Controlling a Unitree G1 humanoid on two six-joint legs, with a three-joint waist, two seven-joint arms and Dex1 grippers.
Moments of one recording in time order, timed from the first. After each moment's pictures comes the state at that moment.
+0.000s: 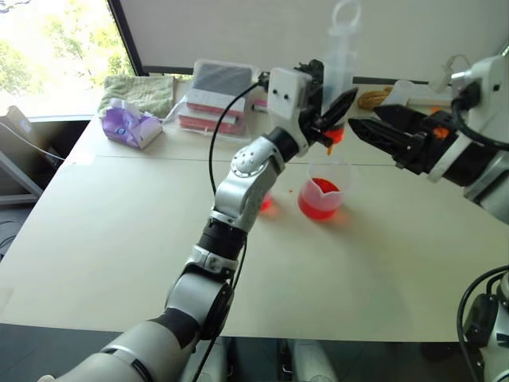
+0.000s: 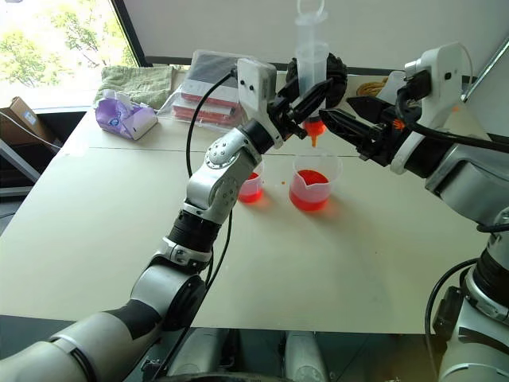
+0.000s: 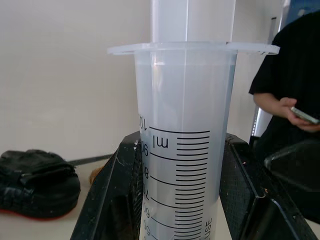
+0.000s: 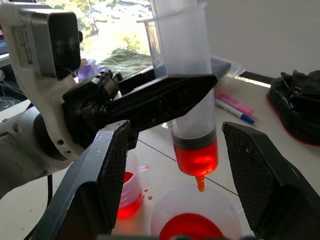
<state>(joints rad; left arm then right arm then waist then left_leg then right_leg) -0.97 -0.18 -0.07 0.28 -0.34 0.15 -0.40 -0.64 -0.79 -0.48 -0.51 1.21 1.21 0.14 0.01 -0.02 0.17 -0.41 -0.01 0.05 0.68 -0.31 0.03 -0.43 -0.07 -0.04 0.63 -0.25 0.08</state>
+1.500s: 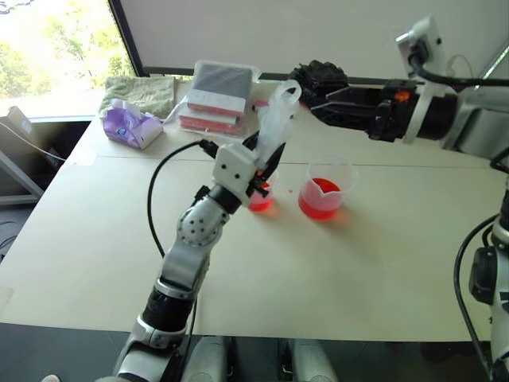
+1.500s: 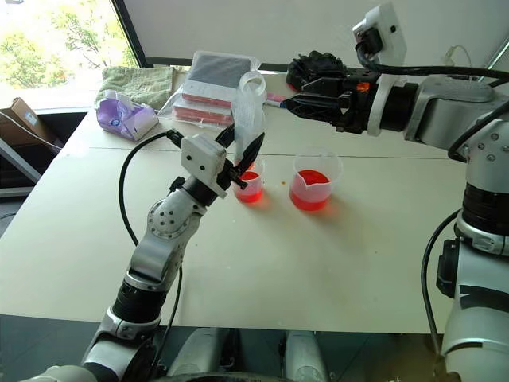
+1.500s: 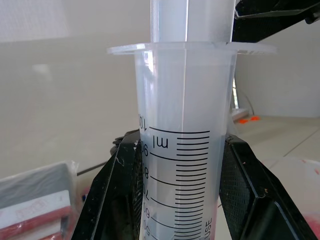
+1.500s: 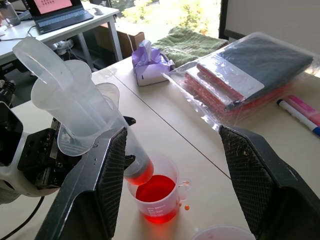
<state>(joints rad) -0.42 0.07 -0.22 -0.25 -0.01 0.08 -0.26 -1.03 -0.85 -0.12 -0.12 0.98 1.21 0.57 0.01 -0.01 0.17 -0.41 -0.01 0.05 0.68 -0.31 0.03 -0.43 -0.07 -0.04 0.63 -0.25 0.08</state>
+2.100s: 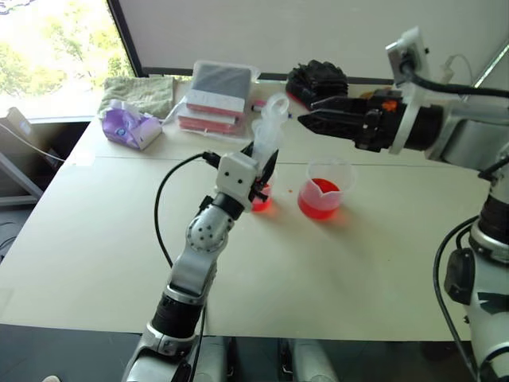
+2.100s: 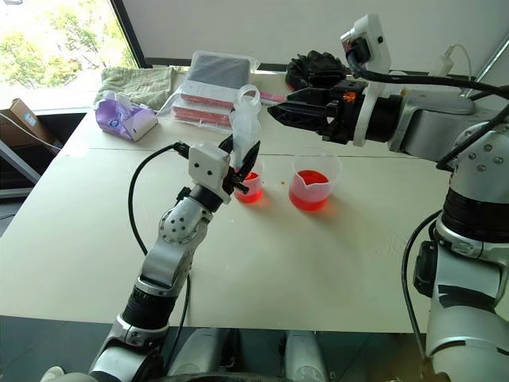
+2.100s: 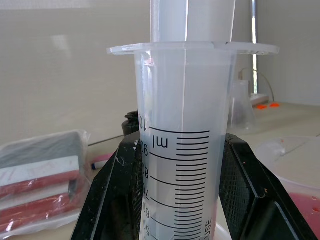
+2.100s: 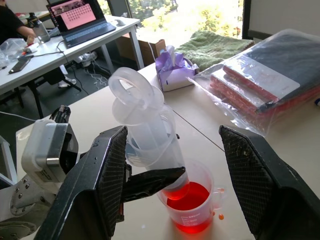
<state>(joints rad) -0.39 0.02 -0.22 -0.20 0.04 0.09 -0.20 -0.98 -0.71 -0.23 -0.22 1.09 1.31 0.45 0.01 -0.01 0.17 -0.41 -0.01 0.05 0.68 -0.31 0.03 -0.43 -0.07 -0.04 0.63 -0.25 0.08</state>
